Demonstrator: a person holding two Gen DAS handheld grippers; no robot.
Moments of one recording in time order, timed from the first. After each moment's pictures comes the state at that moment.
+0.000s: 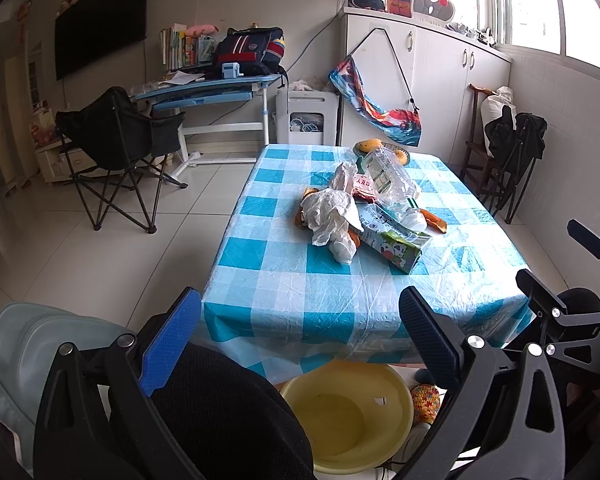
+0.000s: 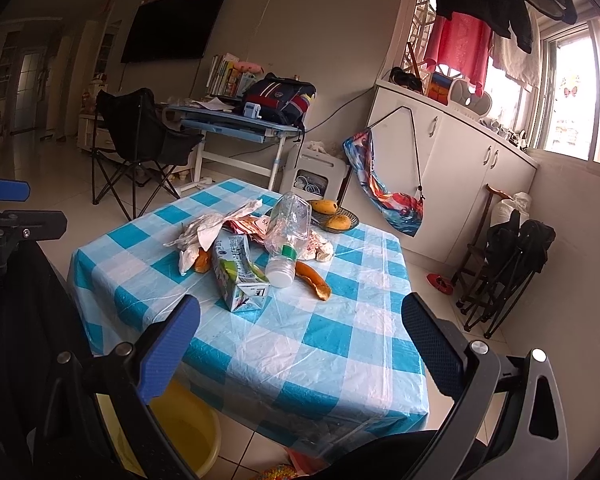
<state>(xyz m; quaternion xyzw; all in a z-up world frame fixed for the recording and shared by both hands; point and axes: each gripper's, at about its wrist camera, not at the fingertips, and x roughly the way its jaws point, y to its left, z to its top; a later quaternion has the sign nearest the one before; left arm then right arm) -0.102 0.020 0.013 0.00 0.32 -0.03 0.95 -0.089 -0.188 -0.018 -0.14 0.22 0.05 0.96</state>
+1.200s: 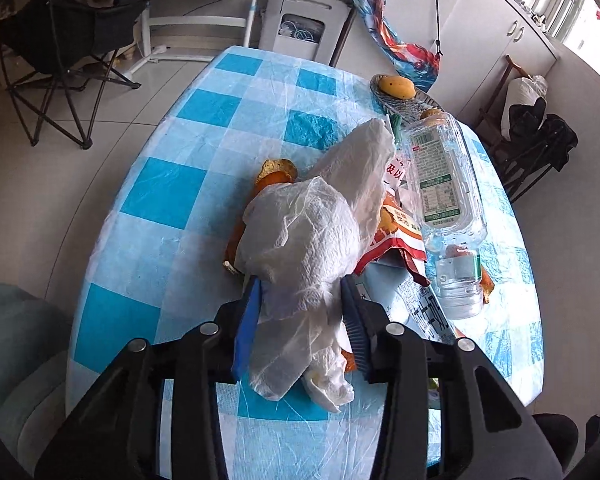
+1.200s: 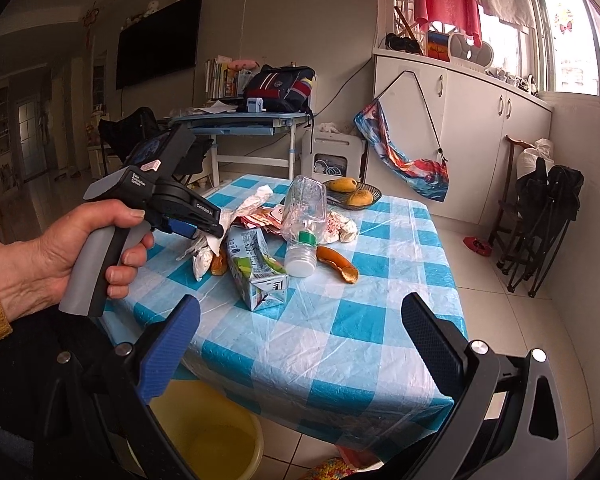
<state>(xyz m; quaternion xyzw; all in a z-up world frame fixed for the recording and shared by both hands) 0.147 0.000 -0.074 -0.11 0.49 -0.07 0.86 -0.065 -0.209 -0.031 -0.04 0.26 0.09 0.96</state>
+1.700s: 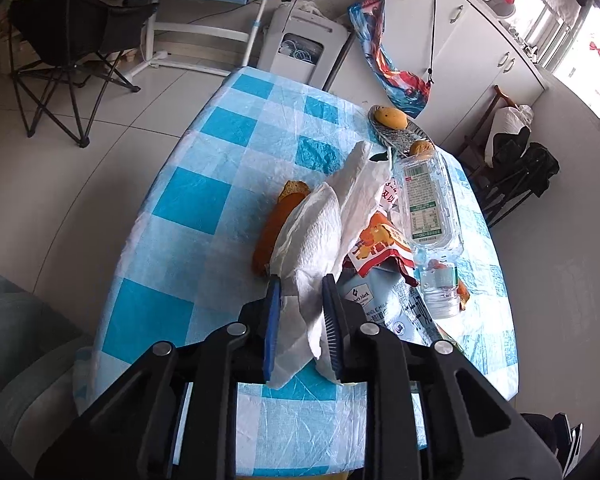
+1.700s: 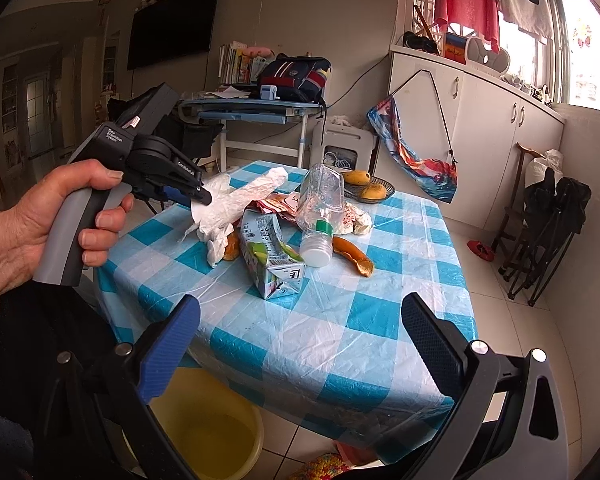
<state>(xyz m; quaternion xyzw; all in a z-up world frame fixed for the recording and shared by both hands) 0.123 0.033 -0.054 -0.15 0.46 -0.09 0.87 -0.066 -0.188 -0.040 -0.09 0.27 0.10 0.95</state>
